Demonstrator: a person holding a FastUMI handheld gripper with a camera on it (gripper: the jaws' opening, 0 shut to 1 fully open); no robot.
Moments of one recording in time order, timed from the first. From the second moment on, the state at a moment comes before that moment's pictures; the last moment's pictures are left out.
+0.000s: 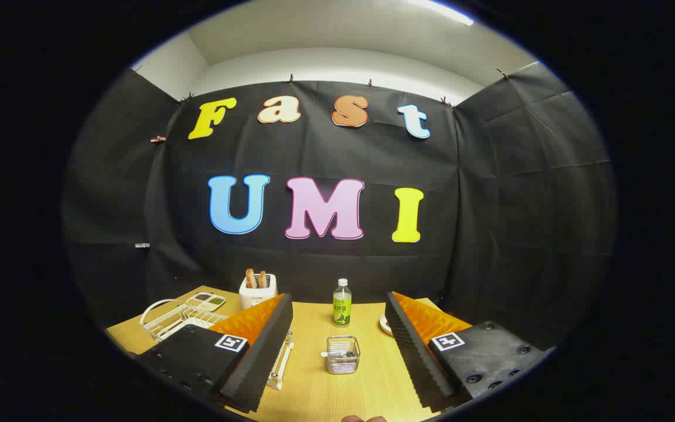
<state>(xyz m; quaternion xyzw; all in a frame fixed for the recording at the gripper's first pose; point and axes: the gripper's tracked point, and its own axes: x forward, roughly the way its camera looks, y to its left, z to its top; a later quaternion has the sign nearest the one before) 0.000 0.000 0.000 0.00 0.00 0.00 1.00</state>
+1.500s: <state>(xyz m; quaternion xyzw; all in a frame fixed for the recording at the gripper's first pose) 0.051 0.061 -0.032 -0.03 0.06 0.06 1.00</state>
